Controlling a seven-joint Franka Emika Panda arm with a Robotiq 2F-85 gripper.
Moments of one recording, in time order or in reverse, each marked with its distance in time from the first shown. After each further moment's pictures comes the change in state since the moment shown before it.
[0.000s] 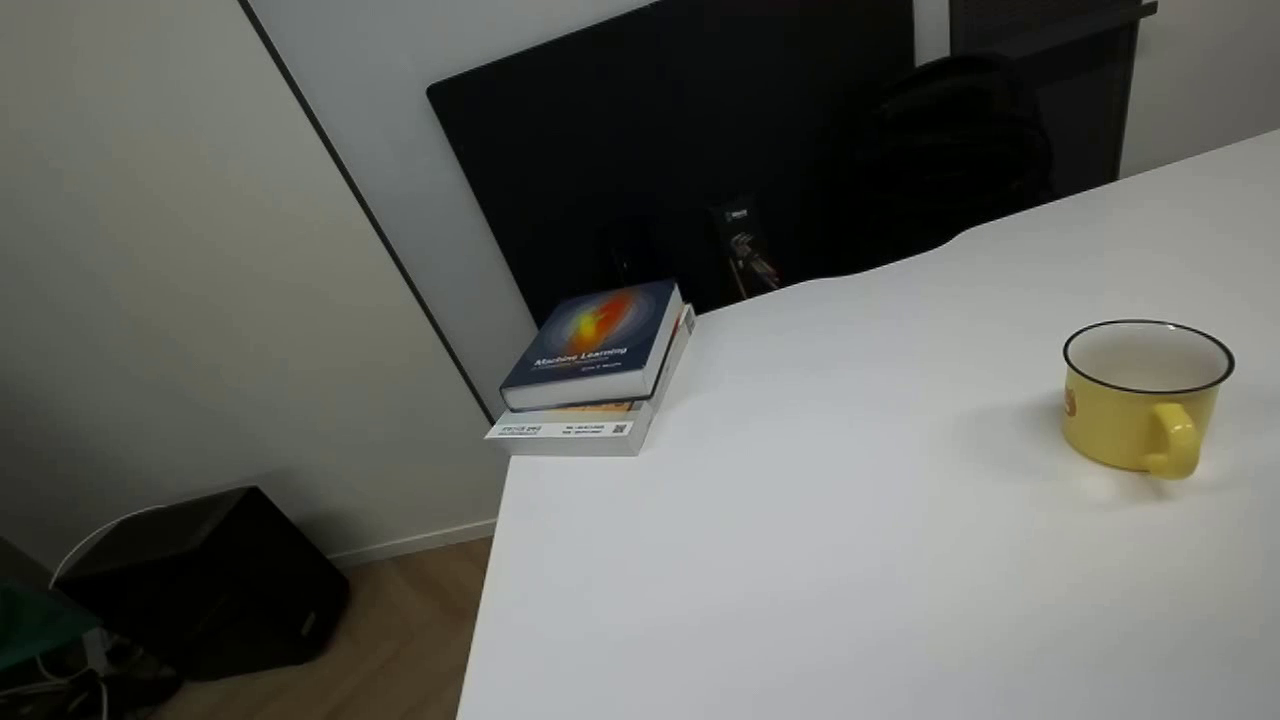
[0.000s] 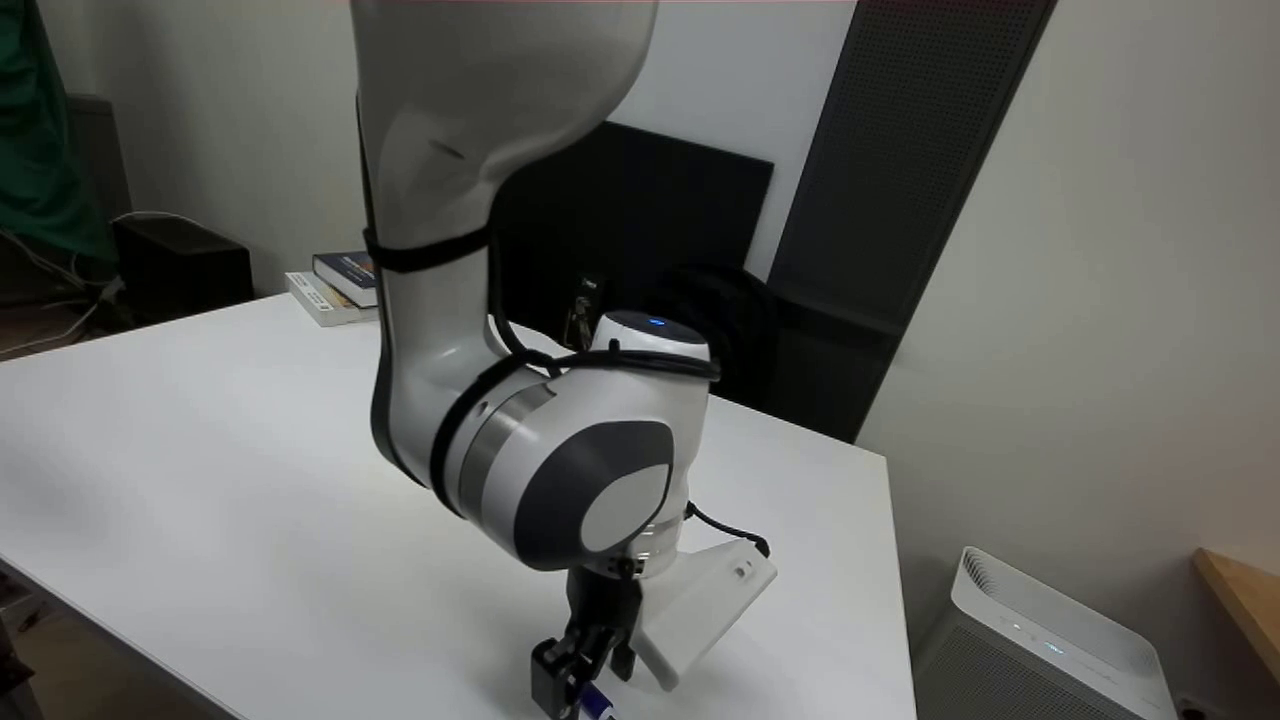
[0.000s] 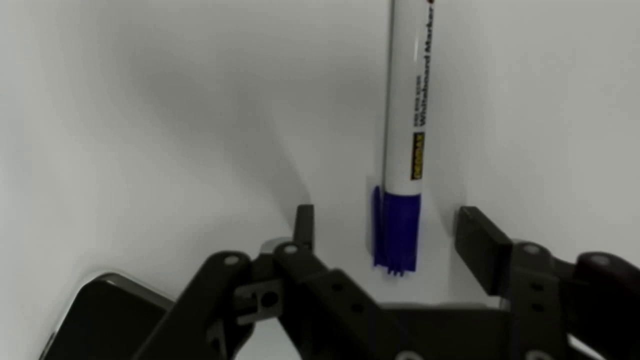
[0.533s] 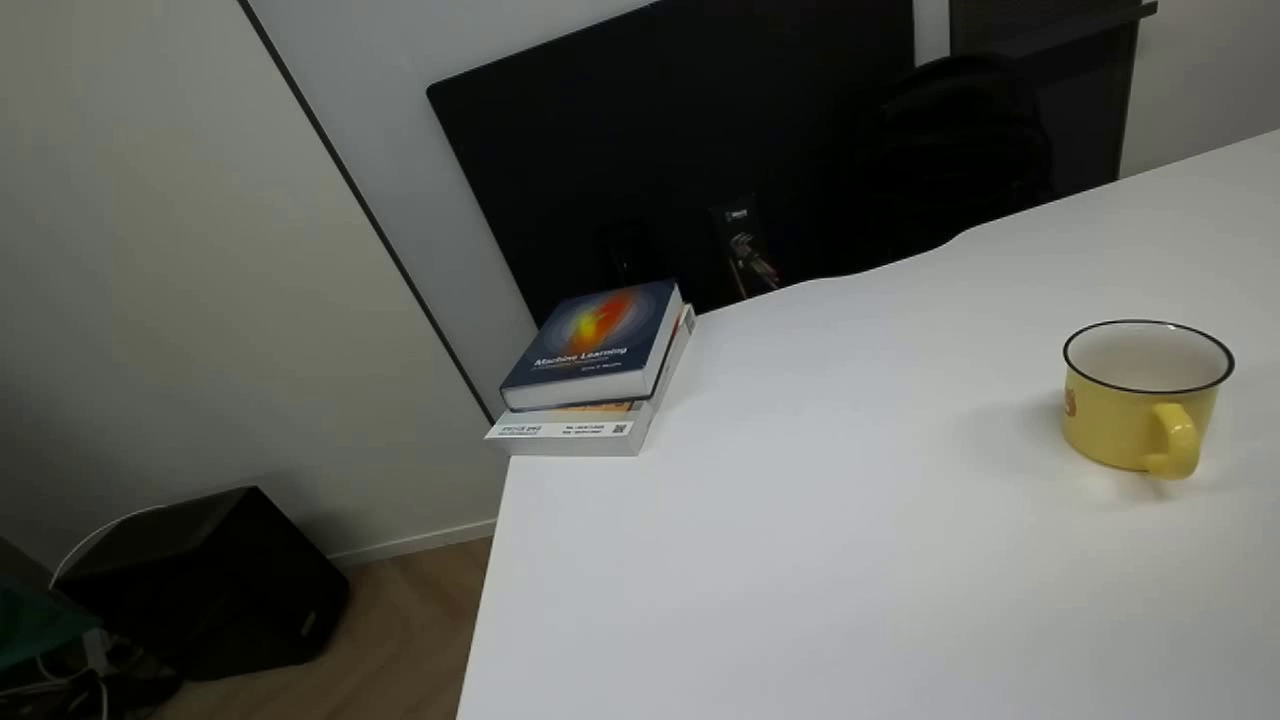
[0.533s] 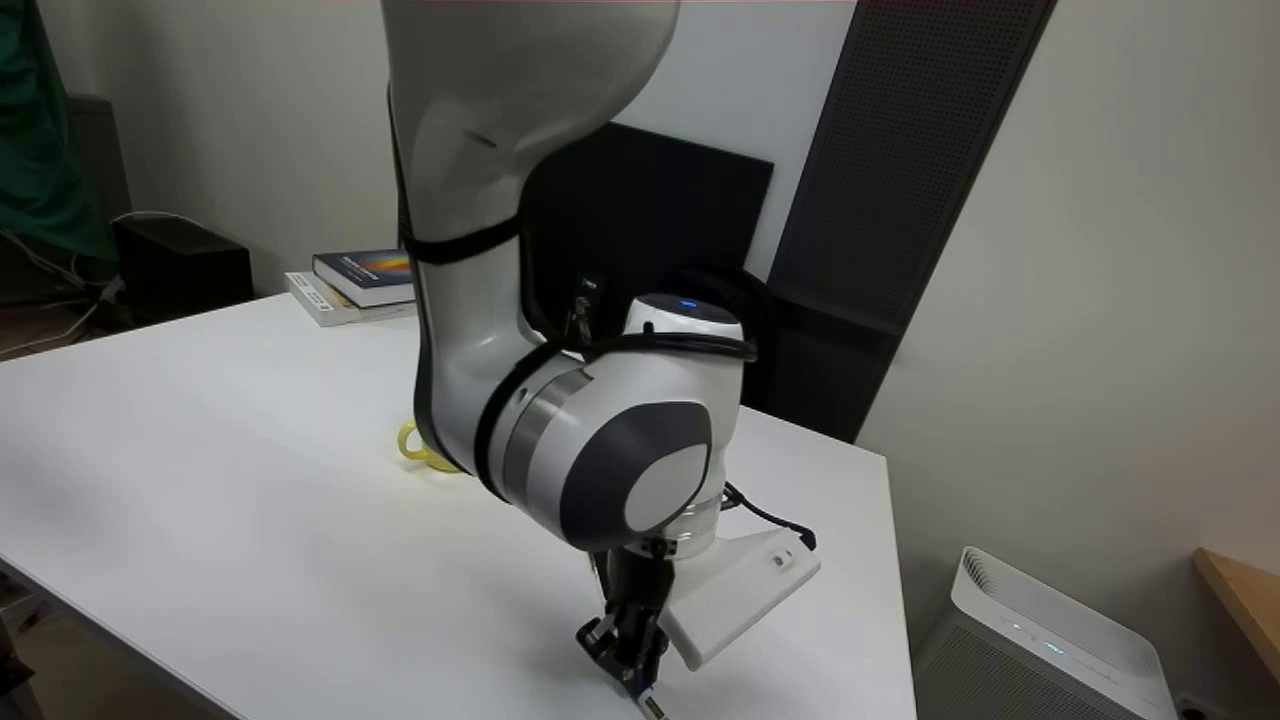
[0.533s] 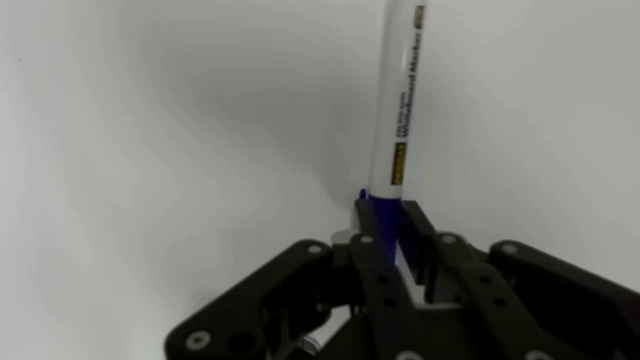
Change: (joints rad) arm 0.011 -0.001 -0.030 0.058 0.006 -0.003 0.127
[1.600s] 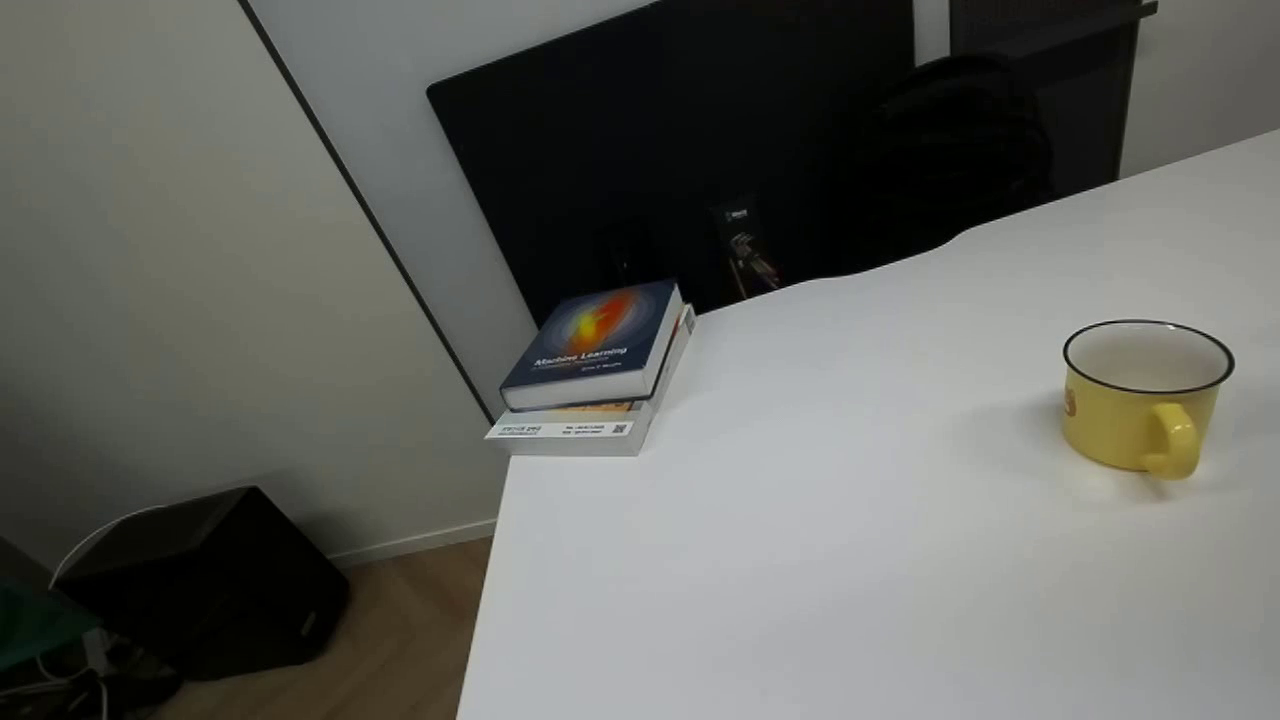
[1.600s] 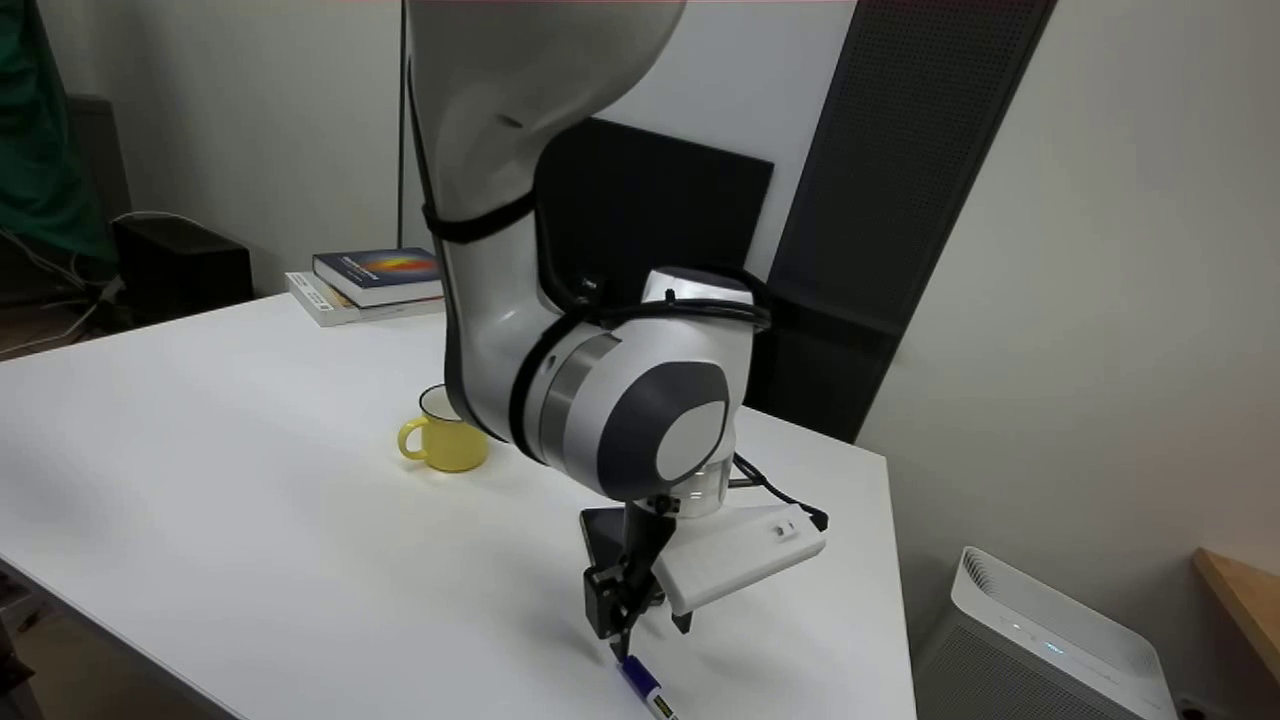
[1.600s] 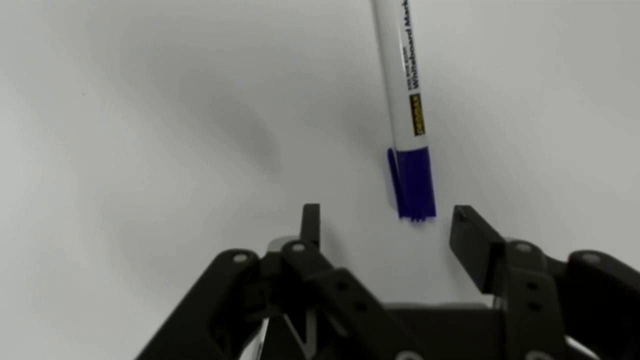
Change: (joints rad) arm 0.000 0.001 0.032 0.080 -0.019 -0.083 0.222
